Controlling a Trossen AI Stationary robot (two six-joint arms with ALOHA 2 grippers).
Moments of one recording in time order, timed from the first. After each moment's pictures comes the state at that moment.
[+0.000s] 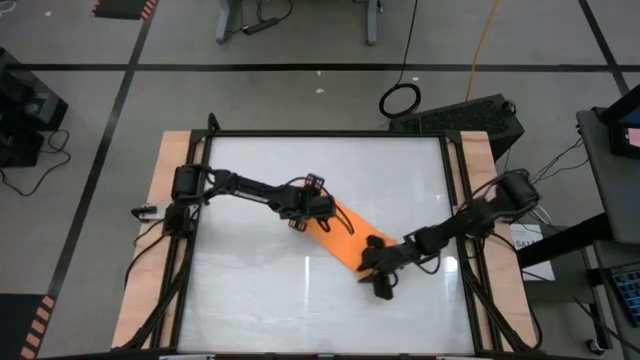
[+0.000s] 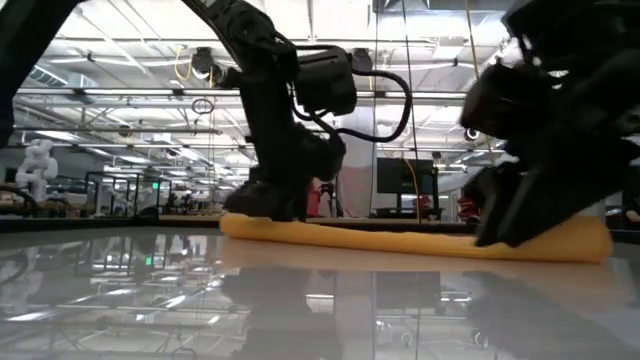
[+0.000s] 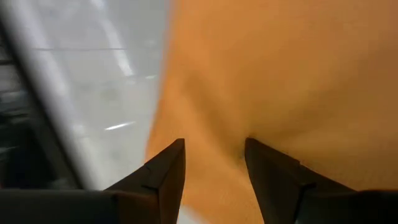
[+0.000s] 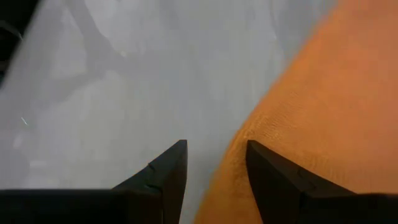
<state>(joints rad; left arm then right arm) 0.05 2.02 1.31 -0.55 -0.52 0.58 0.41 1.66 0.55 0.40 0.03 0.47</state>
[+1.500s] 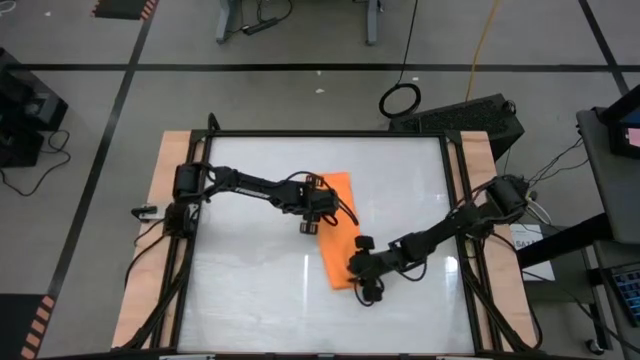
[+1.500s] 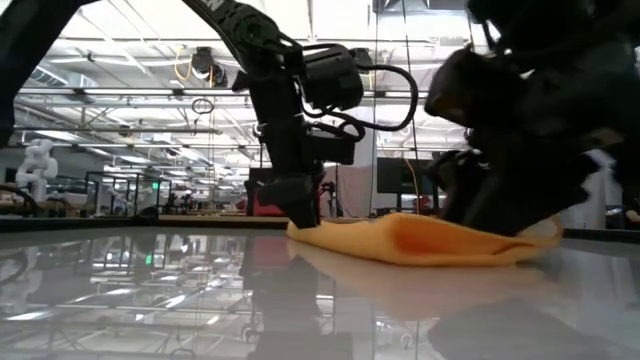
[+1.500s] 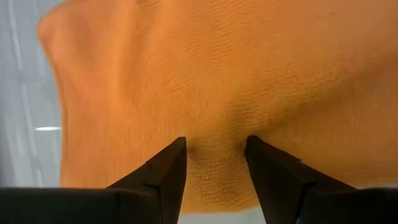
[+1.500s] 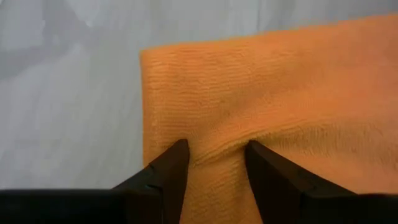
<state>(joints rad) 0.08 2.03 1.33 -0.49 -0.31 0.33 0.41 1.78 0.74 0.20 0.13 0.31</state>
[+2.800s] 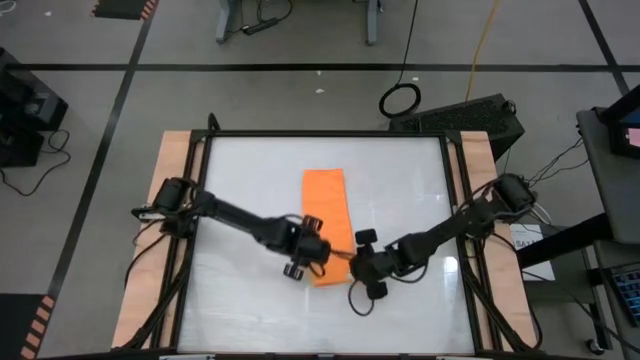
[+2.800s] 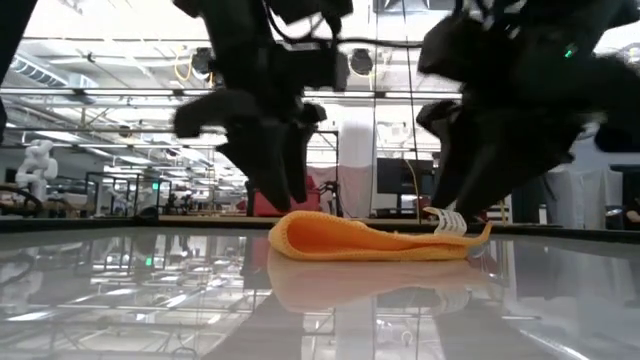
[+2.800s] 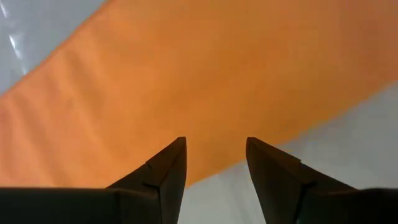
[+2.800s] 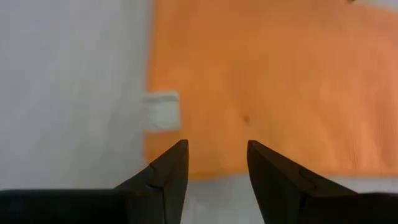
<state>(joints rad) -0.25 1.93 1.36 -0.67 -0.21 0.21 0.44 1.71 0.95 -0.29 0.28 0.13</state>
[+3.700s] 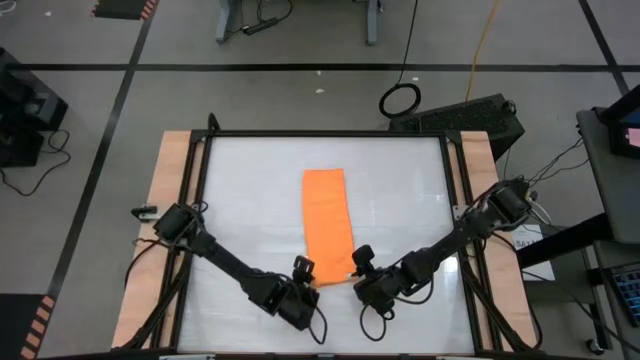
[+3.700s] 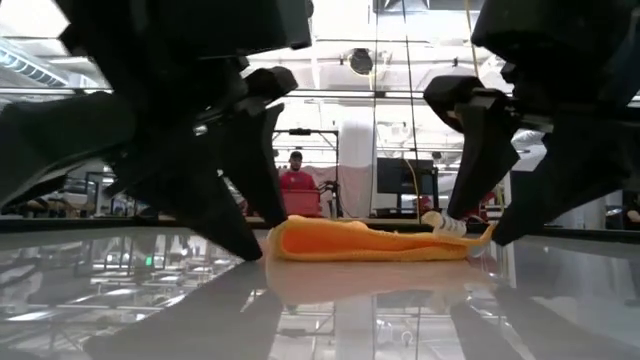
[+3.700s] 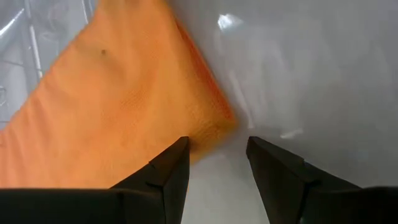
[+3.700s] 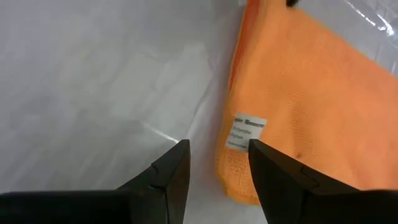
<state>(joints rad) -0.58 2.07 1.36 -0.52 -0.52 -0.04 0.58 1.78 0.95 -0.20 0.37 -0.07</state>
